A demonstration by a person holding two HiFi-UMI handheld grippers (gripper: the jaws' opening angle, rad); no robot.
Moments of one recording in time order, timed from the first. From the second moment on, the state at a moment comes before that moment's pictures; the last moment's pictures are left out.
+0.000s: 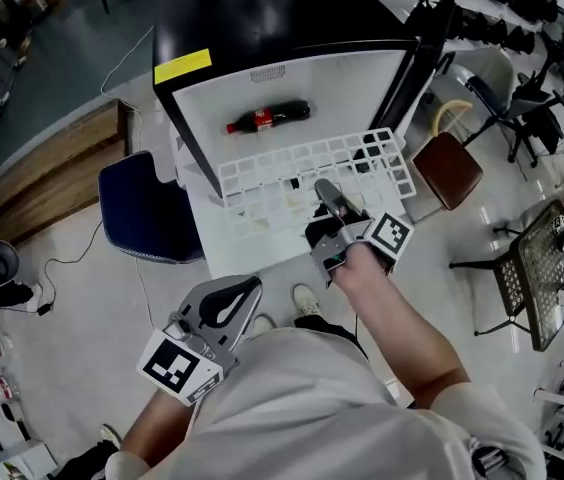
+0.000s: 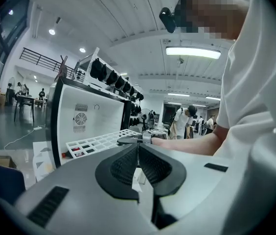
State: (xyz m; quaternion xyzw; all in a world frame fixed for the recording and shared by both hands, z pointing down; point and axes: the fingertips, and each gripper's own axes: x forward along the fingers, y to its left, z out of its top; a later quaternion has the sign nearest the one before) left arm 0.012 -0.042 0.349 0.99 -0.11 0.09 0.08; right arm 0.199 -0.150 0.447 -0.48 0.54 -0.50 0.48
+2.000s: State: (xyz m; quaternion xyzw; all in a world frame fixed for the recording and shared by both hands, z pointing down) left arm 0.040 -0.104 0.360 0.98 -0.15 0.10 0.09; right arm 0.204 -0.223 0.460 -0.46 0.55 -0.53 0.46
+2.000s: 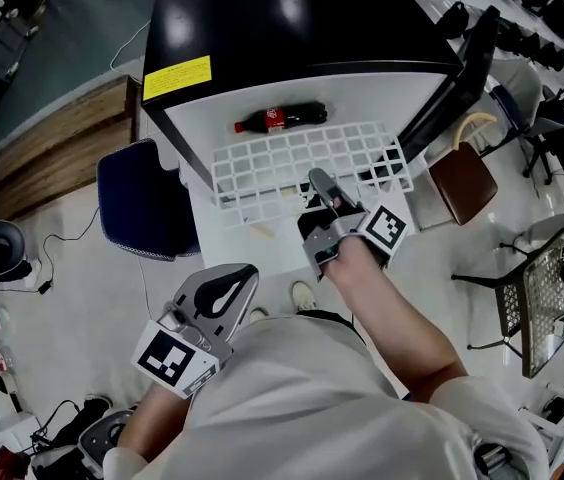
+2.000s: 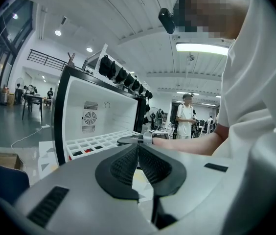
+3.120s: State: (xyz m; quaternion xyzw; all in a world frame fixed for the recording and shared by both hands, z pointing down) left arm 0.045 -0.131 0.353 0.97 -0.22 0.10 0.08; right arm 0.215 -0.282 0.462 -0.44 0.57 -0.55 0.42
